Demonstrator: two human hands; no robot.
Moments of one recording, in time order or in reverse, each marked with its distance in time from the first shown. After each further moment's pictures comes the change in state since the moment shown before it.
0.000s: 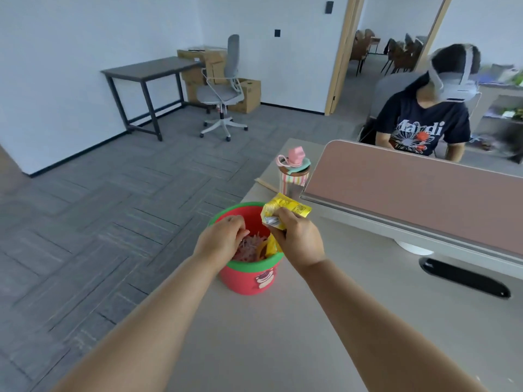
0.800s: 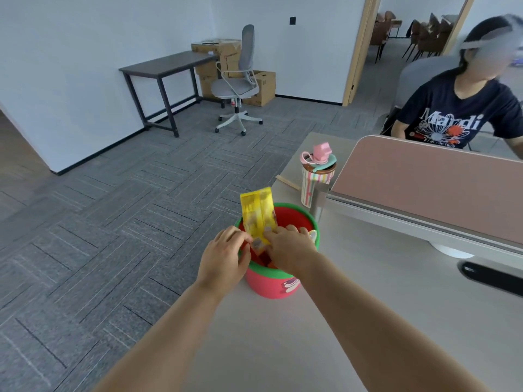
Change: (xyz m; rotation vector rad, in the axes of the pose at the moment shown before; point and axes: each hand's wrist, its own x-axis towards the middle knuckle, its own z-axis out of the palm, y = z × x) left_hand -0.036 -0.033 -0.006 -0.133 0.179 0.094; right_hand 0.021 -0.020 0.069 -0.462 -0.757 0.047
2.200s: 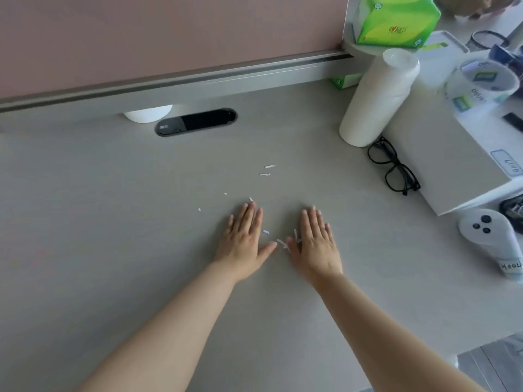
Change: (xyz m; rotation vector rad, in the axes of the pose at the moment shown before) left_hand -0.178 0.471 0.369 0.054 -0.911 0.460; right_hand -0.531 0.355 0.234 0.463 0.211 0.944
